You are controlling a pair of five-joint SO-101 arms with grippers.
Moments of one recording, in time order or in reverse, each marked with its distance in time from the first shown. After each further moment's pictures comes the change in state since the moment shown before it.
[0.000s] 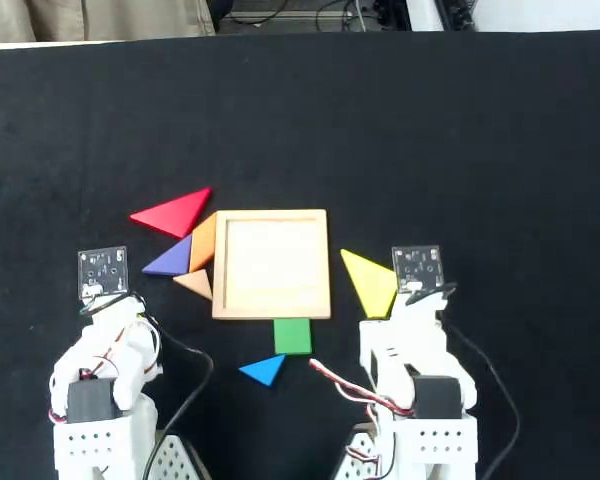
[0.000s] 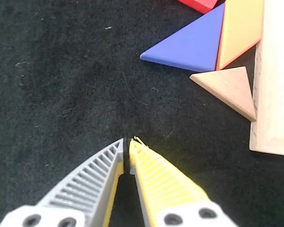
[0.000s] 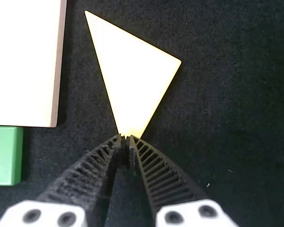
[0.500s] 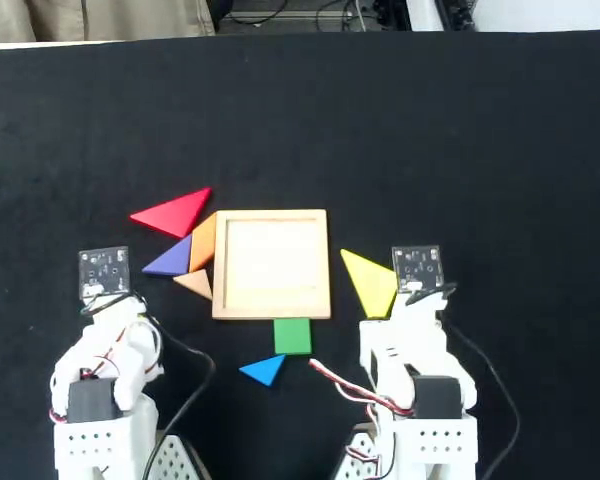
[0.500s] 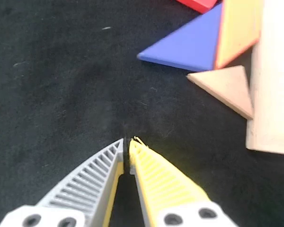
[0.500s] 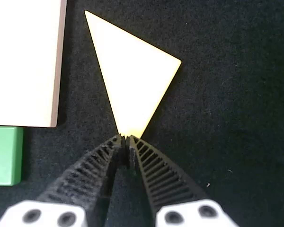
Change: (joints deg) left arm 0.6 0.0 0.0 0.0 0.2; right arm 0.0 0.0 0.0 0.0 0.0
